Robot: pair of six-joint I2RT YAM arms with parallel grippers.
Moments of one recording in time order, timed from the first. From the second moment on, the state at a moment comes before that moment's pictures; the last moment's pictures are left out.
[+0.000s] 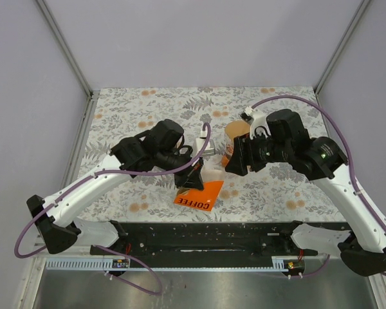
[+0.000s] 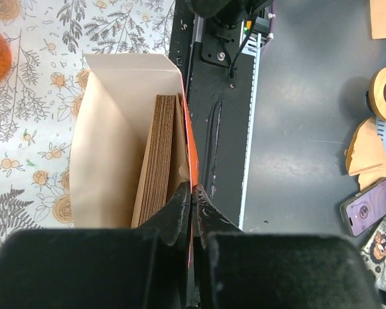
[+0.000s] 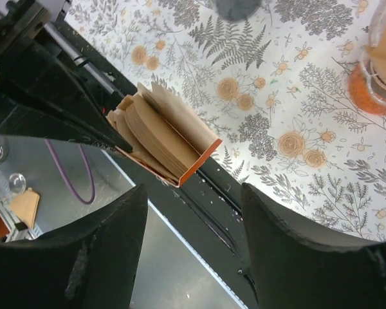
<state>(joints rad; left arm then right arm) -0.88 1.28 1.38 -0.89 0.68 0.10 0.67 1.12 1.50 -1.07 -0.35 0.31</state>
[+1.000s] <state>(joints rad) -0.91 1.26 1.42 -0.89 0.60 0.13 0.67 1.30 1.44 -0.99 -0.39 0.46</state>
